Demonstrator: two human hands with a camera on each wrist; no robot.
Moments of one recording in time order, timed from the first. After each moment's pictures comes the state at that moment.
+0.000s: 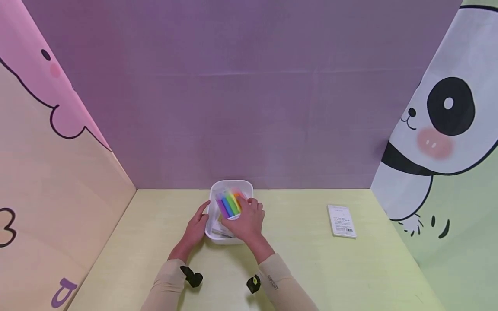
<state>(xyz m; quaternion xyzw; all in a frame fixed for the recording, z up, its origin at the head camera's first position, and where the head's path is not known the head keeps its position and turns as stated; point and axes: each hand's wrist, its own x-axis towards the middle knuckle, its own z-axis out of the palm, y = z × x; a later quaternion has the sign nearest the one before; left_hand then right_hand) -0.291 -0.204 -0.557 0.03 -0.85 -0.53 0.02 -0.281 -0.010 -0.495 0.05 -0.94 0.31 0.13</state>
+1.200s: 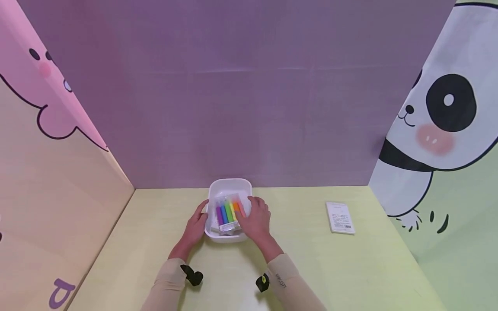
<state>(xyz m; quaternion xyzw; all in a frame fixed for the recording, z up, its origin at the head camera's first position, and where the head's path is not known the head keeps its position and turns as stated) -0.314 -0.206 -0.580 0.01 -0.83 -0.55 0.01 -0.304 0.011 -0.531 0.03 -0.92 0.35 0.16</state>
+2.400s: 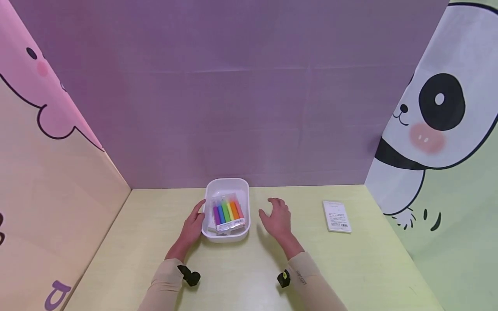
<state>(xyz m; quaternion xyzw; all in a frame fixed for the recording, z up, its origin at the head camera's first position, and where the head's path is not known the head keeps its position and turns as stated) -0.315 -0.208 -0.579 0.03 -0.83 -0.55 0.00 -0.310 0.084 -0.542 0.03 -0.92 0.36 0.18</state>
